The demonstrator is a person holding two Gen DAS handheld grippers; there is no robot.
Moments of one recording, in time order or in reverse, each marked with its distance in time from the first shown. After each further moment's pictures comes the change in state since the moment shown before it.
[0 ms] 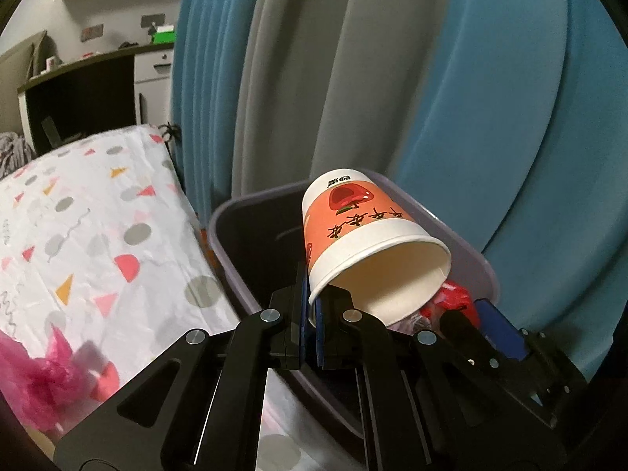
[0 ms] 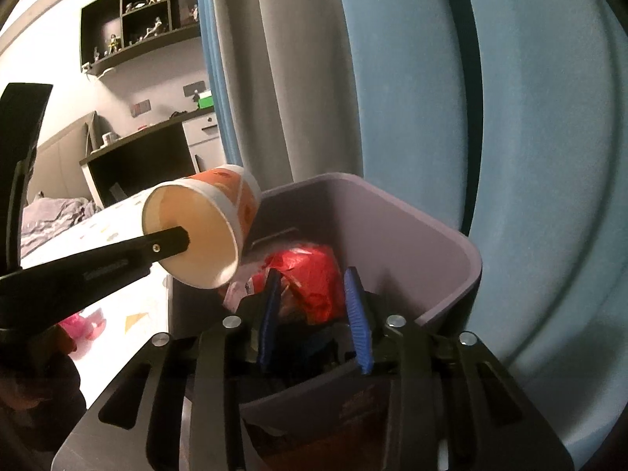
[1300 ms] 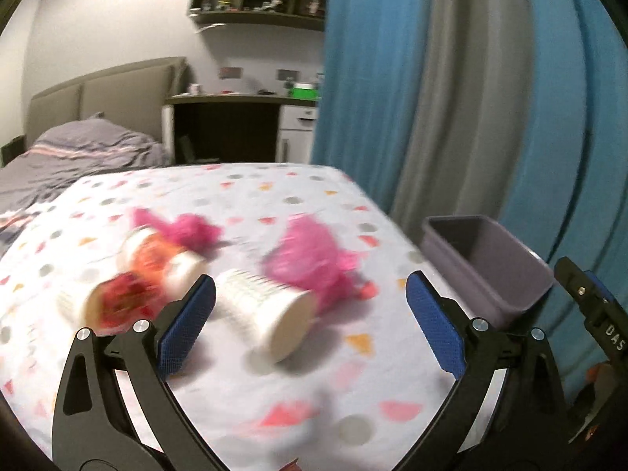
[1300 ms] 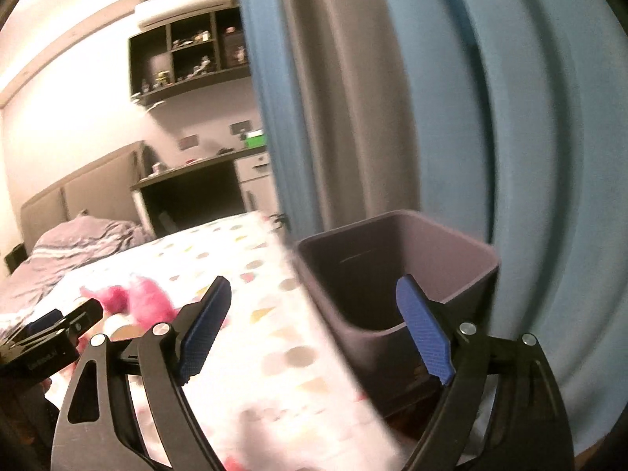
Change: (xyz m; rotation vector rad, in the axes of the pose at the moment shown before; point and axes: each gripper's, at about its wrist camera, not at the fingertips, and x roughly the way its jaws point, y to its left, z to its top) left arm -0.227 0.116 -0.113 -0.172 -0.268 0.416; right arm -0.114 0.074 -0.026 -0.017 -0.149 0.145
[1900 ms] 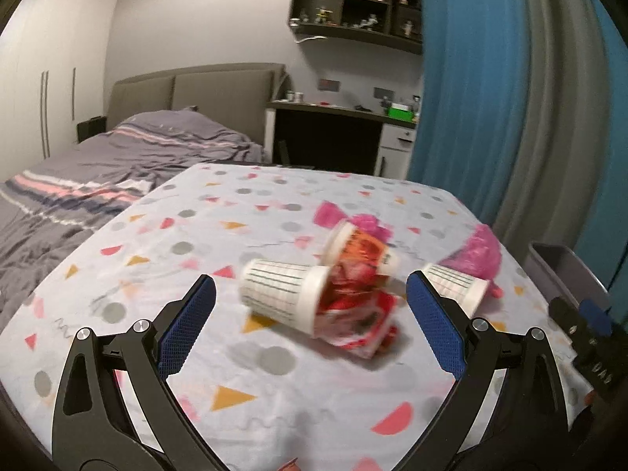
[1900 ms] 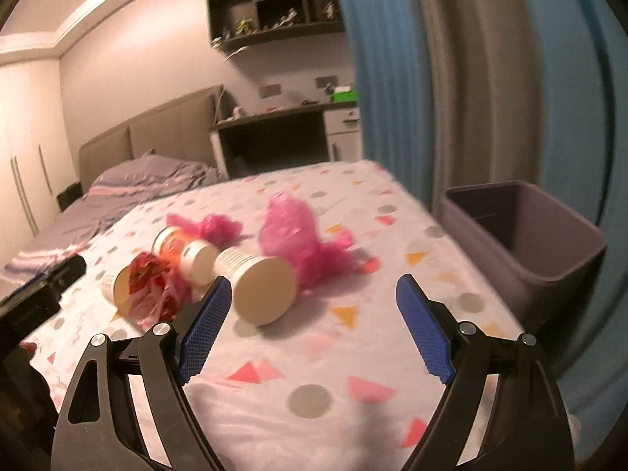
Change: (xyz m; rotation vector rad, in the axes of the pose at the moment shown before) left arm -0.070 0.140 -0.018 -0.134 -0.064 0.271; right arm 0.015 0.137 -0.046 -0.146 0.157 0.230
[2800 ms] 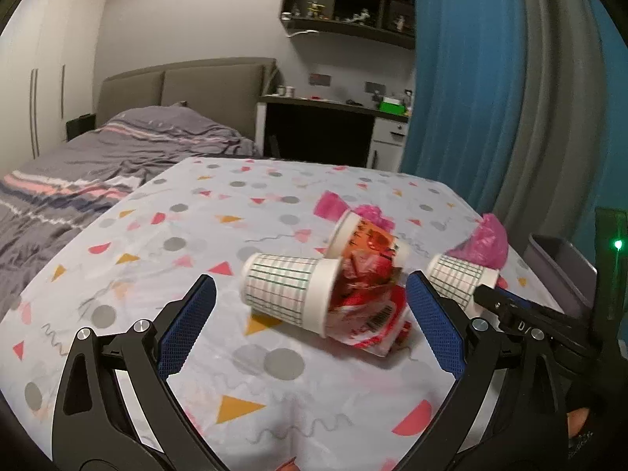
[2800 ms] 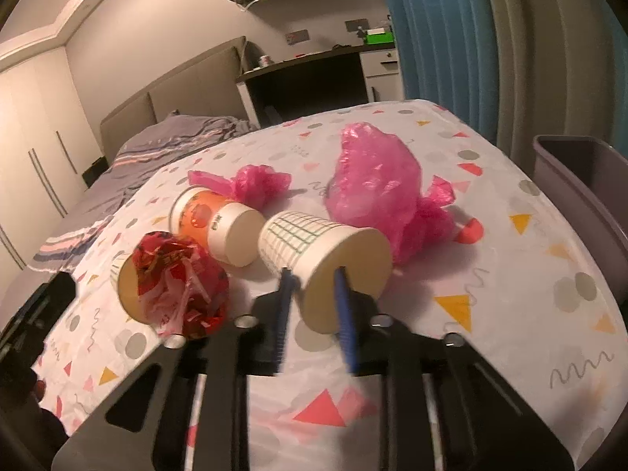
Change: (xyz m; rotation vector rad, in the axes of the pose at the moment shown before) left arm 0.019 0.003 -0.006 0.040 0.020 -0.057; right arm 0.073 0.032 -0.002 0.036 0.197 0.149
